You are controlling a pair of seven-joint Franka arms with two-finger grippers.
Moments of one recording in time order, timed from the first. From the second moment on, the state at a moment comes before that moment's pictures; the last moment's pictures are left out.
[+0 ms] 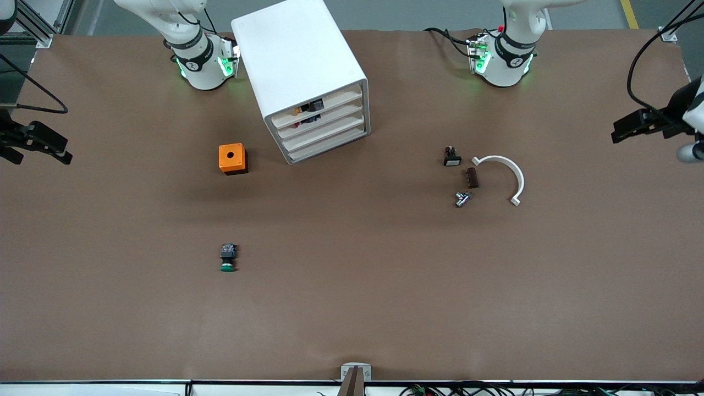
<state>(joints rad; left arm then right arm) 0.08 0.09 -0.10 -1.49 0.05 1.41 -0.07 -0.09 -0.04 0.00 -1.66 0.00 1.71 -0.08</state>
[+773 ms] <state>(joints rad) -0.08 0.46 -0.11 -1.47 -0.07 1.45 -0.66 -0.01 0.11 0.04 -1.70 0.11 1.79 -0.11</state>
